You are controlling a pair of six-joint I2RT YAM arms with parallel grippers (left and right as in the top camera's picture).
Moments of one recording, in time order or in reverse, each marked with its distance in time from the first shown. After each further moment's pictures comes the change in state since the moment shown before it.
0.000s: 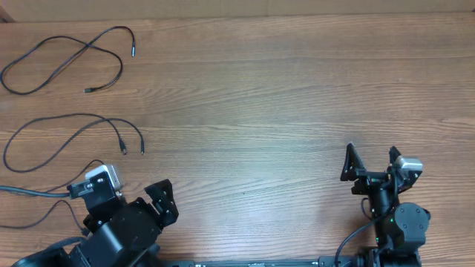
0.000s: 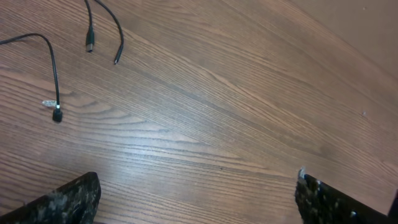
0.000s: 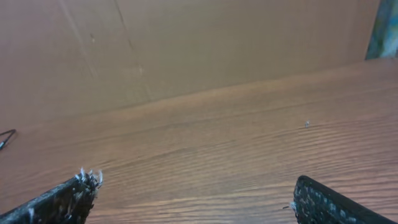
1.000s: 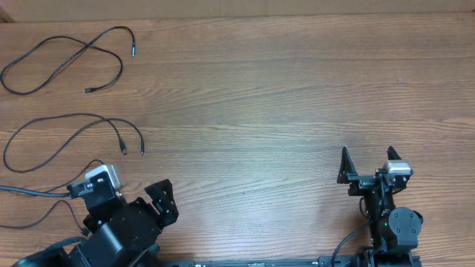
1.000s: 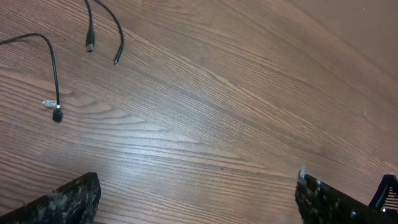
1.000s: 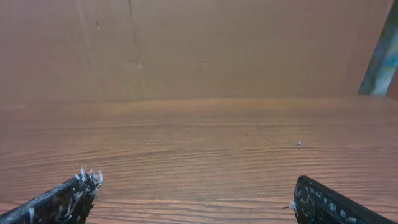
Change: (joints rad) left arm 0.000 0.000 0.000 0.000 0.000 0.000; right arm 0.013 -0.072 -0.109 0.098 0.000 -0.158
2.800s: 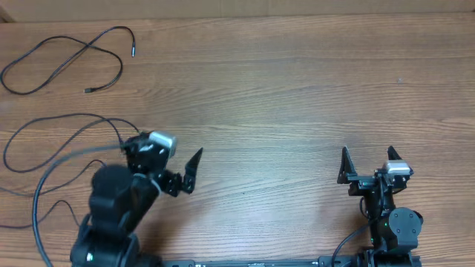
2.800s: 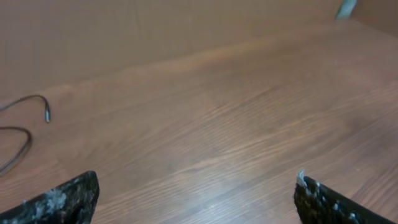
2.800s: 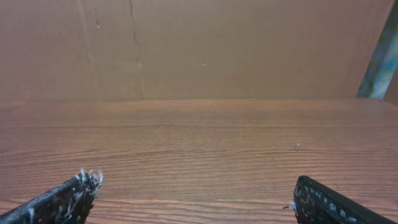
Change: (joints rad) left arm 0.712 -0.161 -0.647 1.075 0.729 1.309; right arm 0.000 -0.002 0.000 0.000 0.000 -0.018
